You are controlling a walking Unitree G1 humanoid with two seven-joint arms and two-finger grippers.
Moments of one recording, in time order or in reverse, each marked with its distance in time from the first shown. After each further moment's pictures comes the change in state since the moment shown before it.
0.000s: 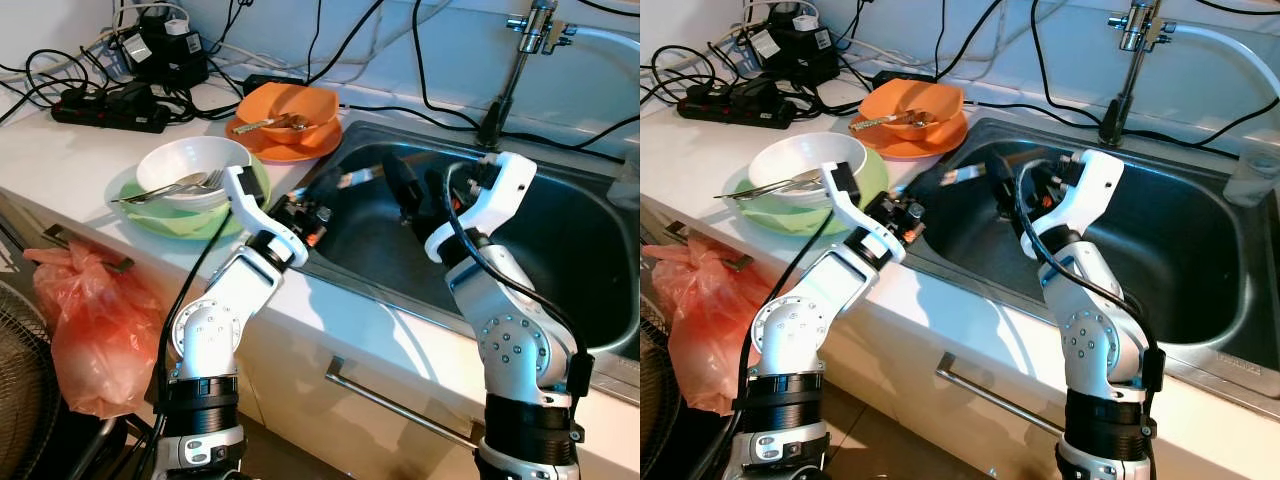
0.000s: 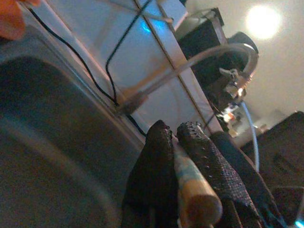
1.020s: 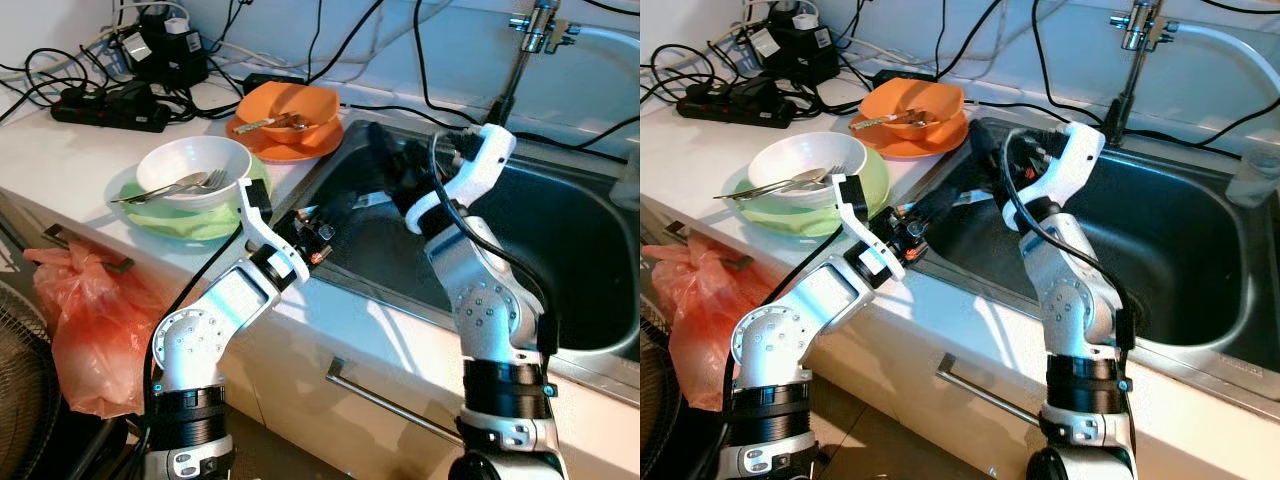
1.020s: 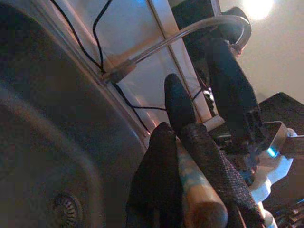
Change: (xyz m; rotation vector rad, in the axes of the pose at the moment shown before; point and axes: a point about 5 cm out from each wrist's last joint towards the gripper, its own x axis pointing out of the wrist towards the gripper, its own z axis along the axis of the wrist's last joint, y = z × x) left arm -0.012 -0.004 -0.011 -0.098 0.131 -0.041; right arm 0.032 0.014 0.003 0.065 -0.058 0.086
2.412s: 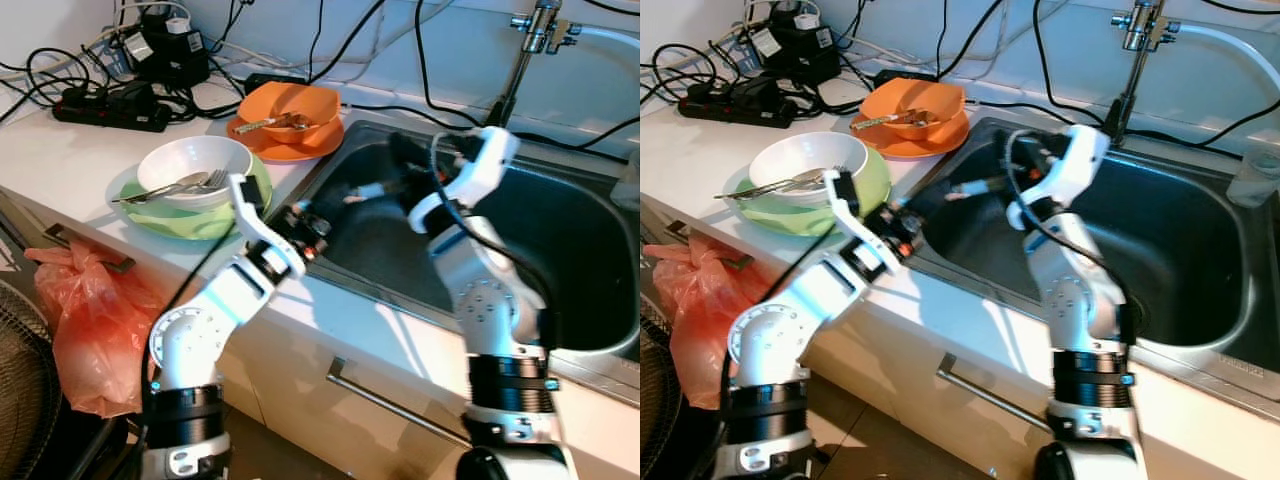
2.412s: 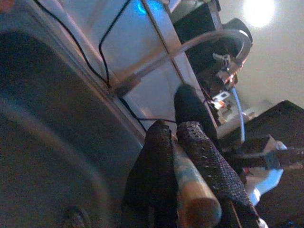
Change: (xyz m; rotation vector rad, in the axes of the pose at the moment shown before) left arm -0.003 0.003 0.015 0.062 -0.071 0.037; right arm 0.000 -0.015 0.003 -0.040 -0.001 -0.049
